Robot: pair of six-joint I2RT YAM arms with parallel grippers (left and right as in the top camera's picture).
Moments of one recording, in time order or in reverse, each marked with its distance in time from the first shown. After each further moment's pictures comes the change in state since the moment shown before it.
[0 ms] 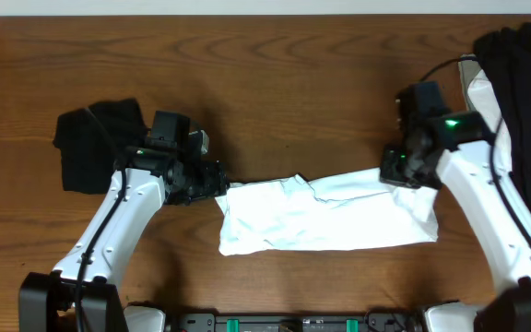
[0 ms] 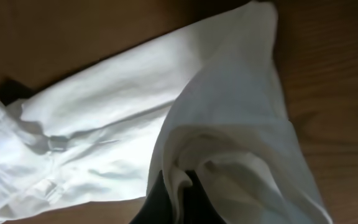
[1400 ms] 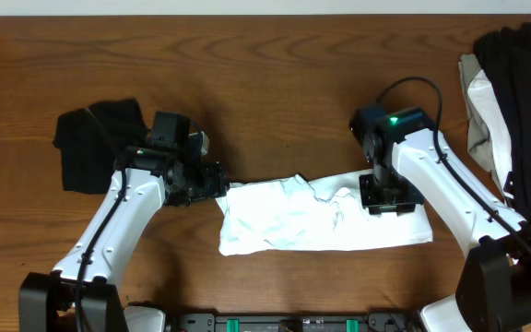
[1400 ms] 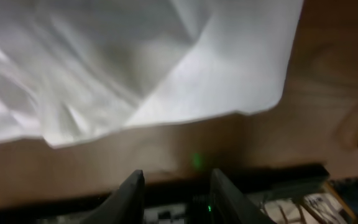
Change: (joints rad) left arm 0.000 0.000 0.000 -0.012 0.000 0.000; right arm 0.146 0.143 0.003 -0.249 0.056 -0.037
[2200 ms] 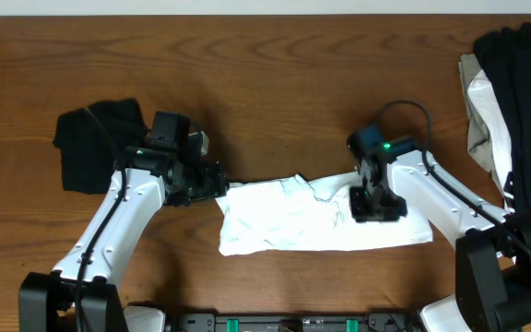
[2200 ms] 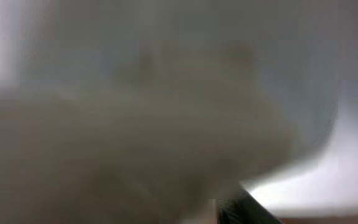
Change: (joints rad) left arm 0.001 0.000 0.000 0.000 0.000 0.000; right arm 0.000 0.000 -0.249 0.449 -0.097 -0.017
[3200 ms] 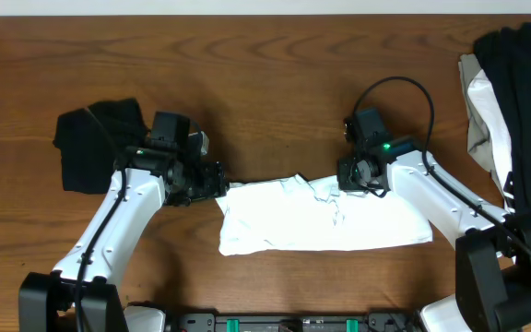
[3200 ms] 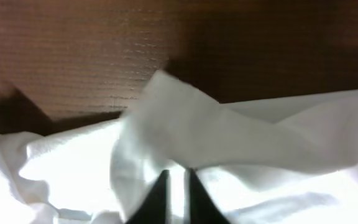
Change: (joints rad) left arm 0.000 0.000 0.000 0.000 0.000 0.000; right arm 0.000 0.000 -0.001 0.319 -0.004 -0.026
